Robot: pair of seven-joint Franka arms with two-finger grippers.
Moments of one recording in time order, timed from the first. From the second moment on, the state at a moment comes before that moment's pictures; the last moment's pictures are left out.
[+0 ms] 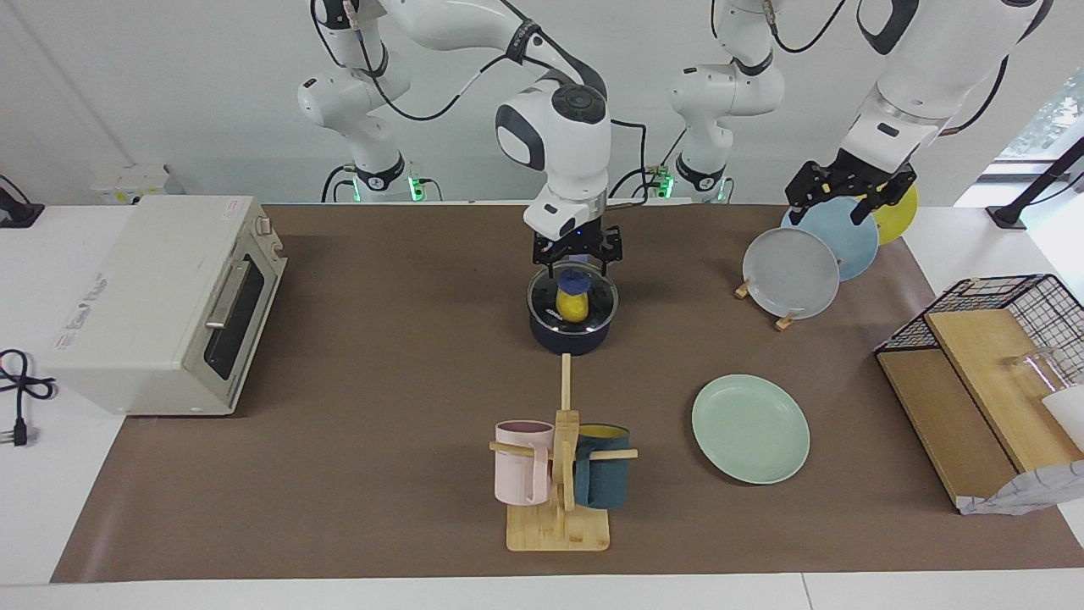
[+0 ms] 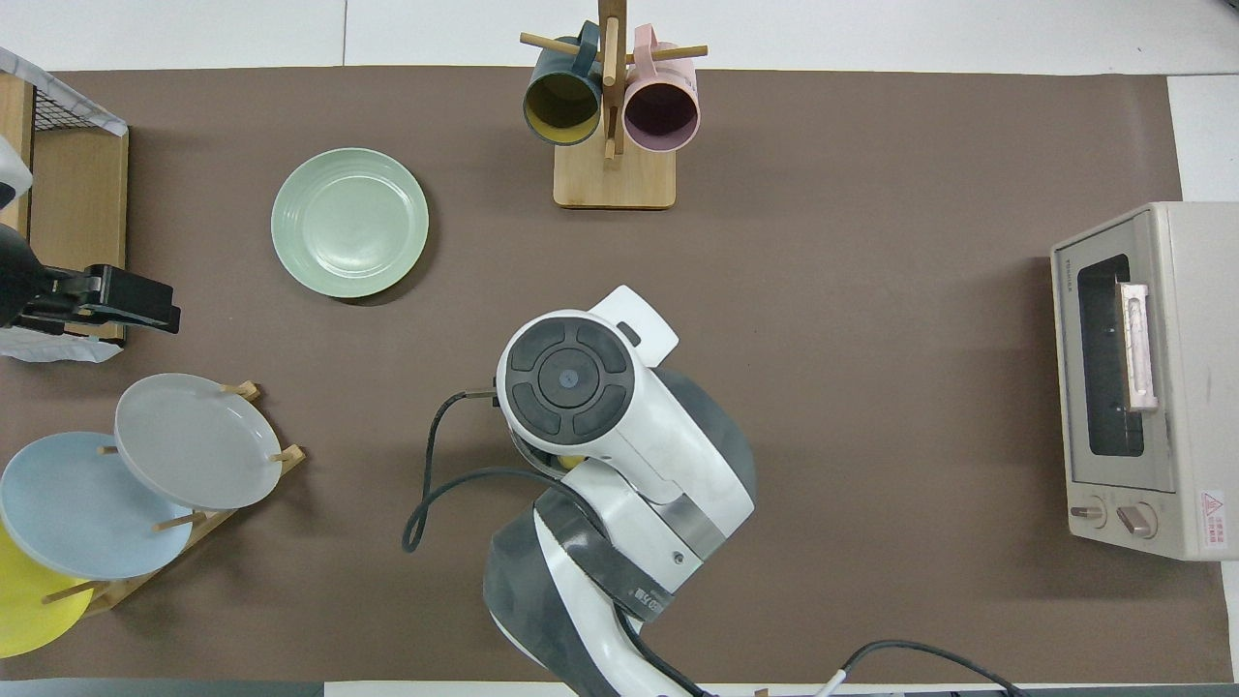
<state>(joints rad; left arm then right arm) -0.07 -0.03 -0.05 -1.58 -0.02 1.50 -0.04 0.67 0.28 0.04 -1.61 0.01 1.97 0.75</state>
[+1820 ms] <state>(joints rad) -0.07 -0.03 -0.05 -1.58 -0.02 1.50 -0.04 0.05 -0.01 0.03 -1.57 -0.07 1.44 -0.03</state>
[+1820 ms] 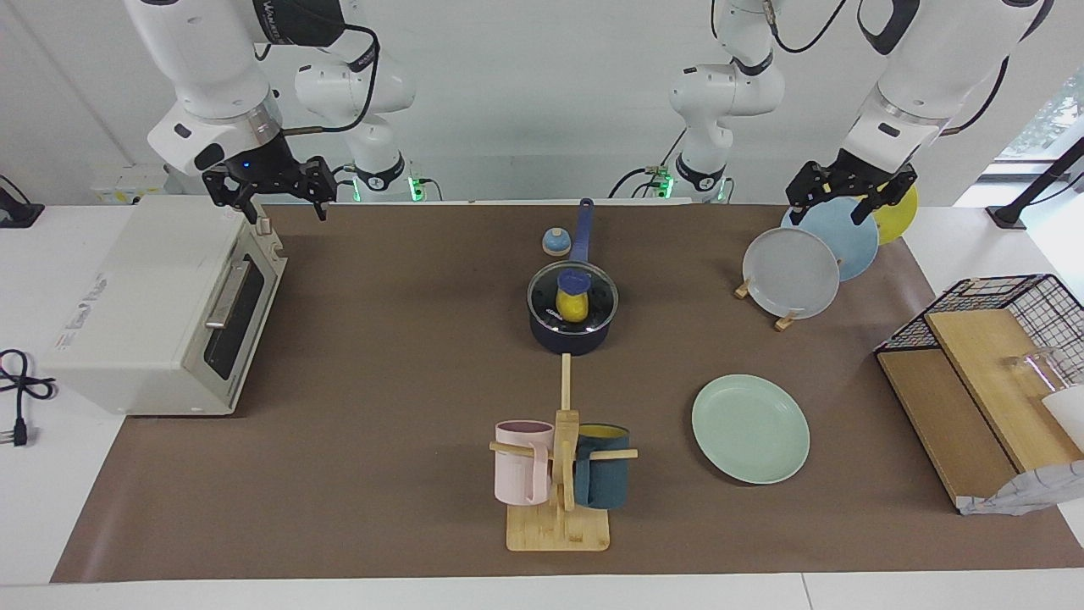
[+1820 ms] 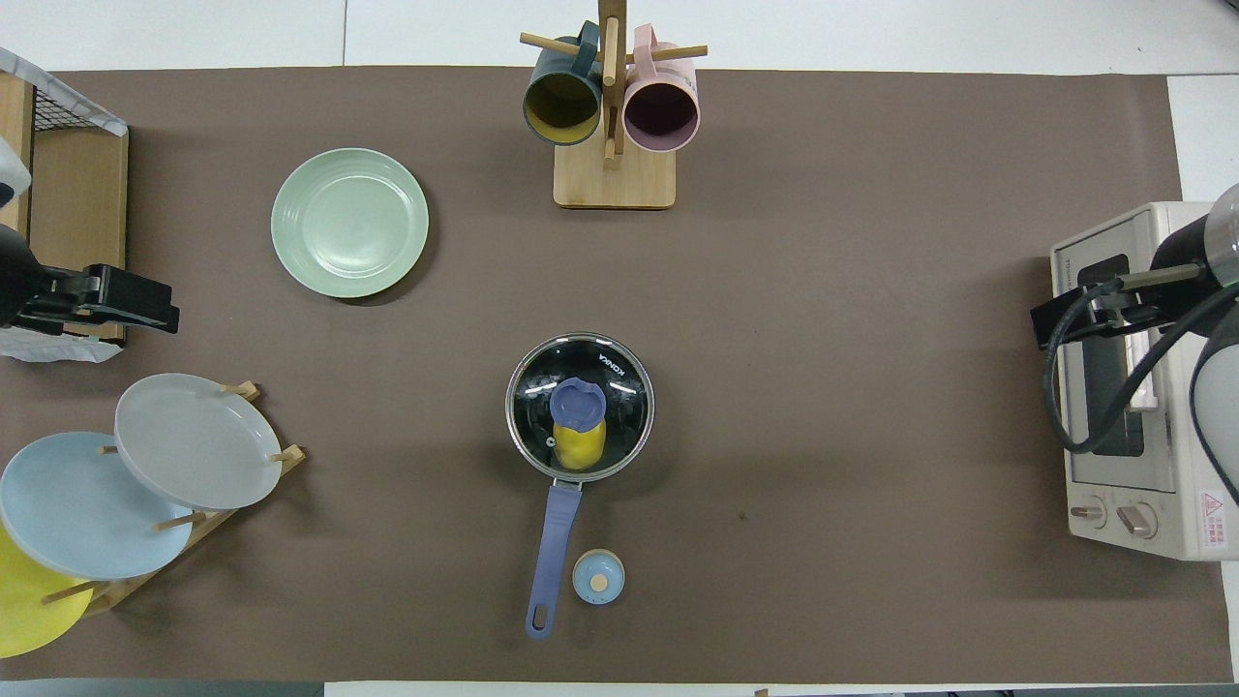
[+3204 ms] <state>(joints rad) -0.07 -0.03 -0.05 -1.58 -0.02 1.50 -0.04 0.00 -0.04 0.03 -1.64 -0.06 1.46 -0.03</state>
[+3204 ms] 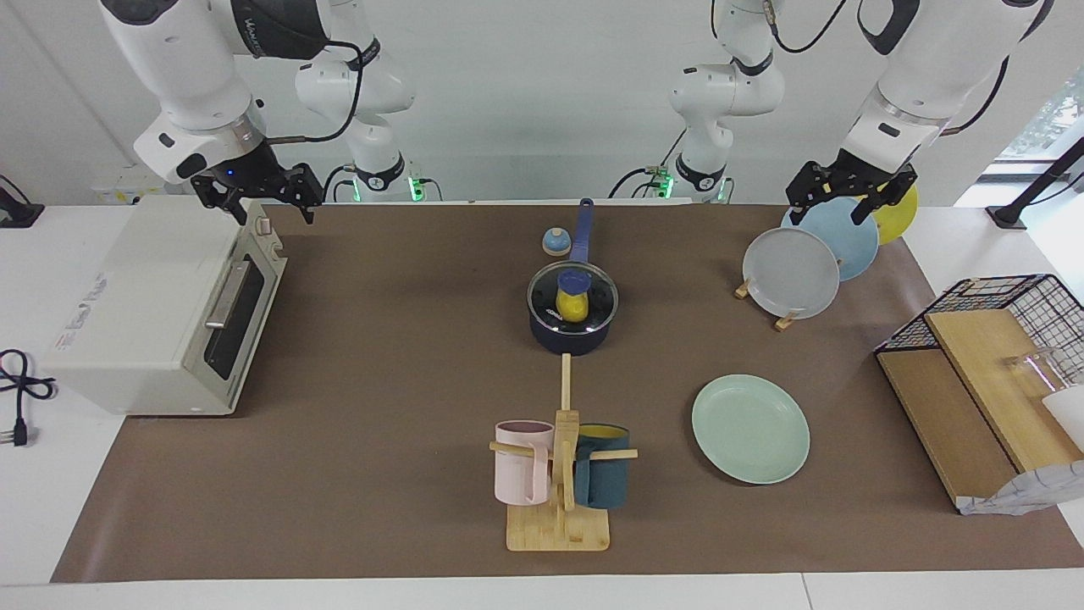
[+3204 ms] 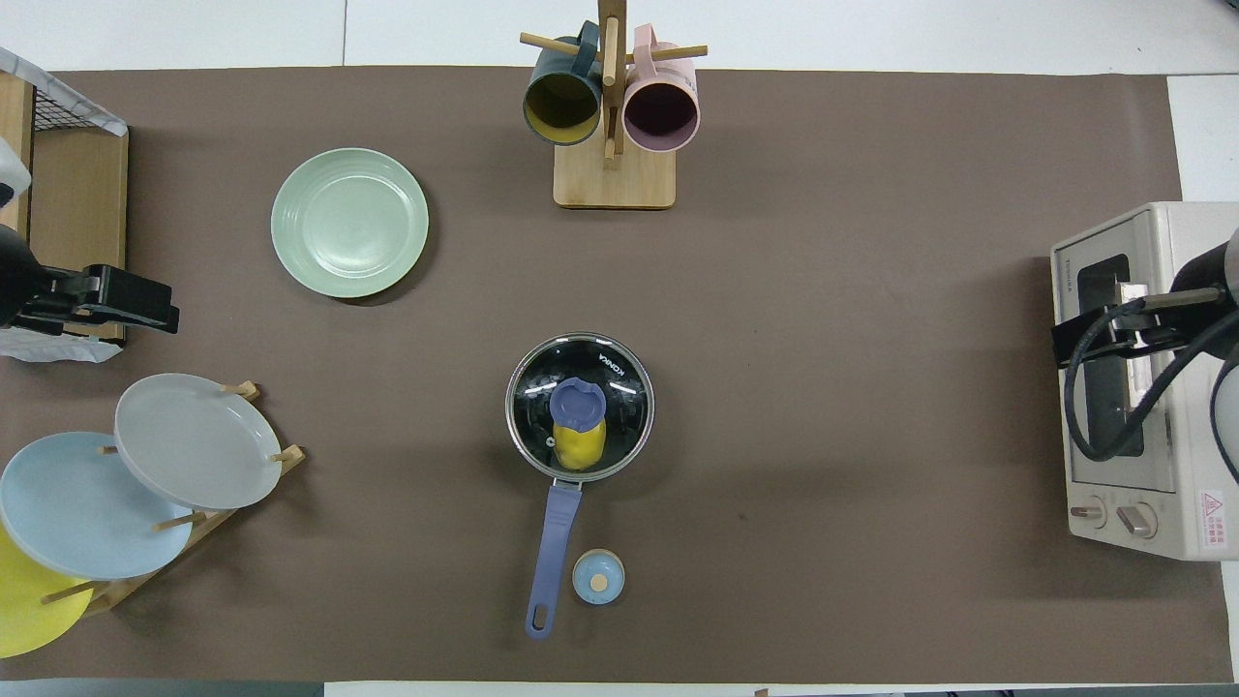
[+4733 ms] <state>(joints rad) -0.07 -0.03 -0.05 -1.58 -0.02 1.50 -0.04 -0.03 -0.04 0.03 -1.64 -0.05 1.46 -0.03</state>
